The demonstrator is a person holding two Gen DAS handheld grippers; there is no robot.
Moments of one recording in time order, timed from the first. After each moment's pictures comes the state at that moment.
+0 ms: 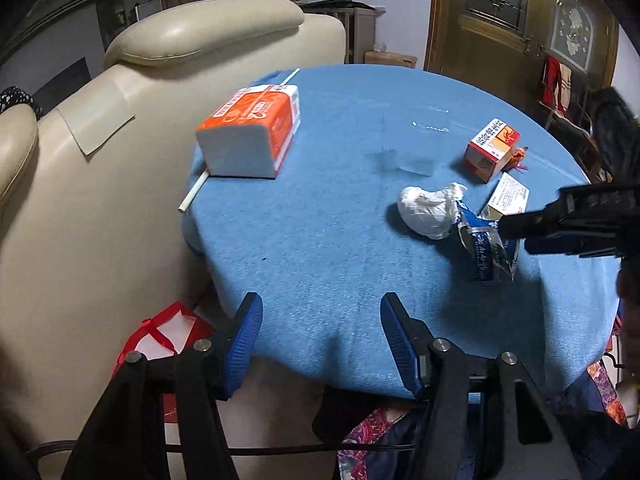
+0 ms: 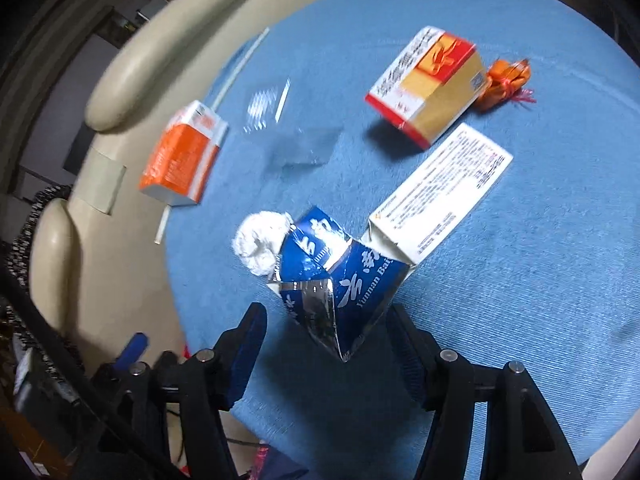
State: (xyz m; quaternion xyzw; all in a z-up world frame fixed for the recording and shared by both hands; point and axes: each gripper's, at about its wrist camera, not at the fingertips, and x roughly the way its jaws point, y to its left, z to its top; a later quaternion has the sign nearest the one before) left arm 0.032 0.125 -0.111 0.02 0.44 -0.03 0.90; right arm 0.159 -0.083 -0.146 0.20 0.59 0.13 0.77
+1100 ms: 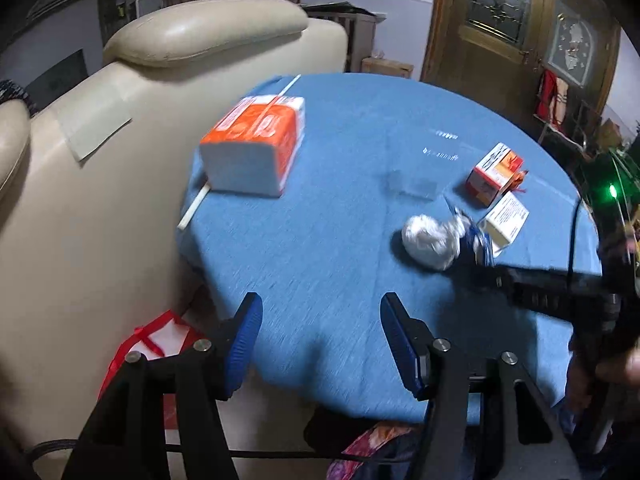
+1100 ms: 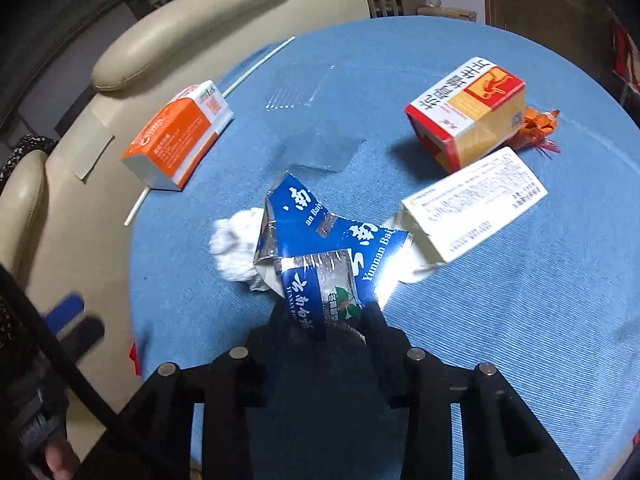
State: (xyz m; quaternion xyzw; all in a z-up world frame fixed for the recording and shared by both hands) left arm 0.058 0.136 -0.100 0.00 0.44 -0.05 0.90; right arm 0.139 -0.056 -0.168 0.10 0.53 0.13 0.83
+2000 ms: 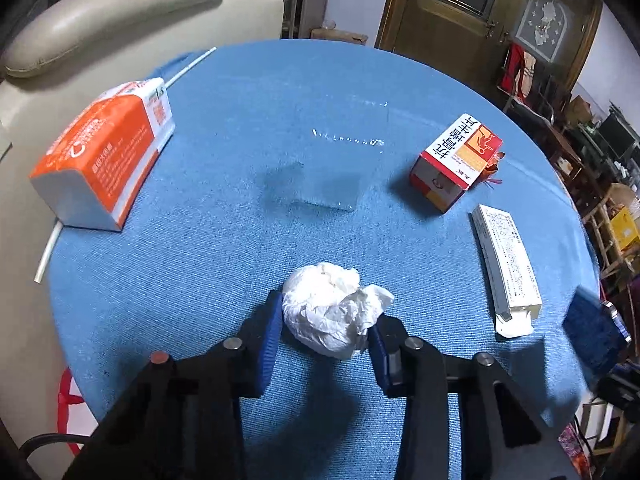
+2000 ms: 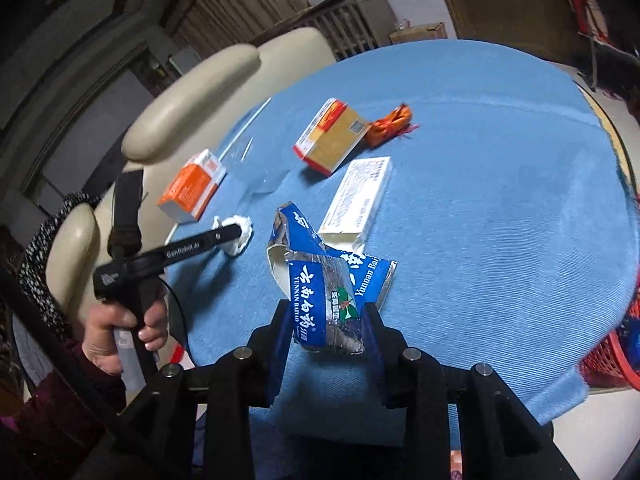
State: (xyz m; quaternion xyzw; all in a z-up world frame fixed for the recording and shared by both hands) left arm 0.139 0.044 -0.143 0.00 0.48 -0.13 0.87; right arm 0.037 -0.203 -0.129 0.21 0.46 0.13 0.85
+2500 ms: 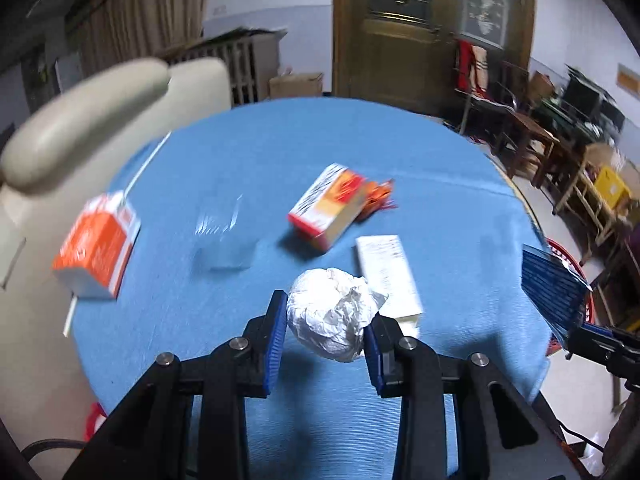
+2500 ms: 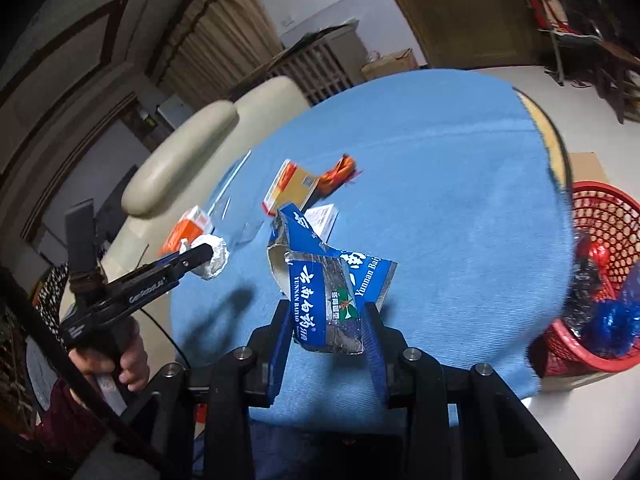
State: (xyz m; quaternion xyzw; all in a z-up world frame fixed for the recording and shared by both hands) left arm 0.074 -0.053 -0.064 0.08 0.40 -0.17 0.90; right arm -0.002 -0.273 -0.106 0.26 0.40 0.09 0.87
